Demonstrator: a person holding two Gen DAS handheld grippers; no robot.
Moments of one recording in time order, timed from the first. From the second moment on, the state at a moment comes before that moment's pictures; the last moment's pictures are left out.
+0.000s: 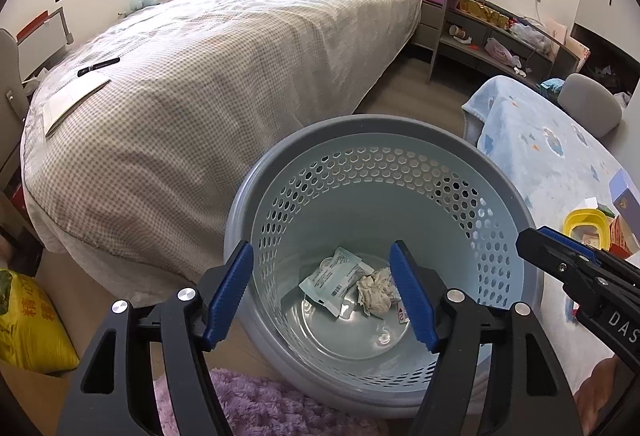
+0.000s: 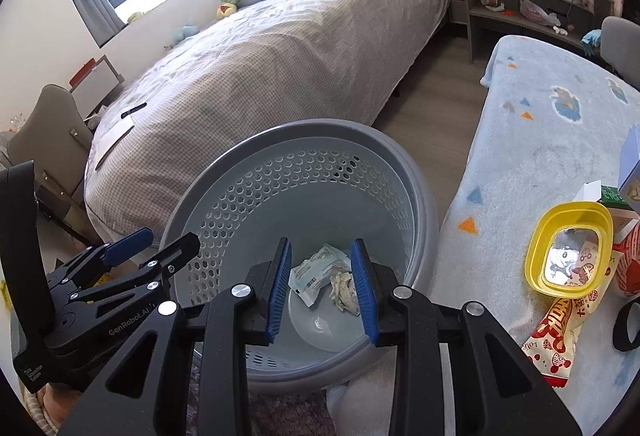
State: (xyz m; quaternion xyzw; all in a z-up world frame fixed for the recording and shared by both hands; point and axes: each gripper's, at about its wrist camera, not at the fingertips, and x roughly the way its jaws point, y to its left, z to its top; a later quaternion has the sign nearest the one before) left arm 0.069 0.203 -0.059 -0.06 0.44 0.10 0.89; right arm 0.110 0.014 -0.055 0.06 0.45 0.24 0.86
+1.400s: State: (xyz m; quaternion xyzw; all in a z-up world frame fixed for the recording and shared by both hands) left arm 0.020 0.080 -0.026 -0.01 0.41 -0.01 0.91; right arm 0.014 -0.123 -0.035 0.10 0.42 0.09 0.90
